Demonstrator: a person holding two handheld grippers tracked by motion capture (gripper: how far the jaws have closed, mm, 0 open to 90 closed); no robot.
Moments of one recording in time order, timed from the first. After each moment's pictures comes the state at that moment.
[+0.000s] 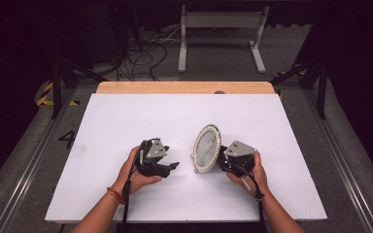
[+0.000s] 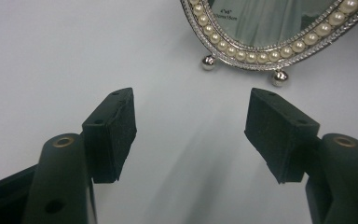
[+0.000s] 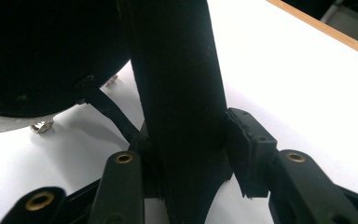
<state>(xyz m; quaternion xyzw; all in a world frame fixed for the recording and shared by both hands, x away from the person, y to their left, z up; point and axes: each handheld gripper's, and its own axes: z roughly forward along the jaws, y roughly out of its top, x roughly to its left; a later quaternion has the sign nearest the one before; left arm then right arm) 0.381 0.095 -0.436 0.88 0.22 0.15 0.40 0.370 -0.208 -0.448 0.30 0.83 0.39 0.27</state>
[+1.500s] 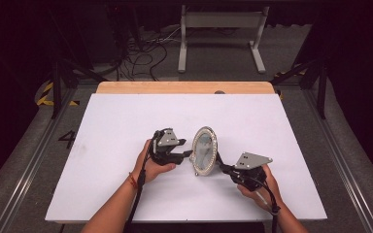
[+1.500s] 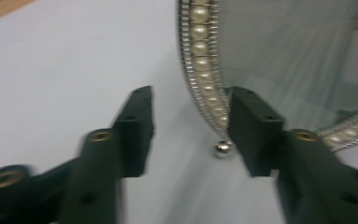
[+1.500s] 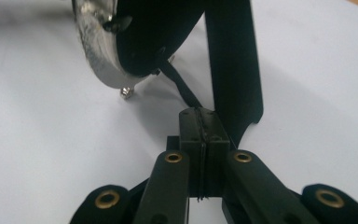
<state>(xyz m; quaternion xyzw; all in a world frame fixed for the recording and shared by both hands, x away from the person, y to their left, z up) 0.416 0.063 -0.440 0.85 0.22 0.13 0.45 0.330 -0.227 -0.437 0.27 0.85 0.41 0.19</state>
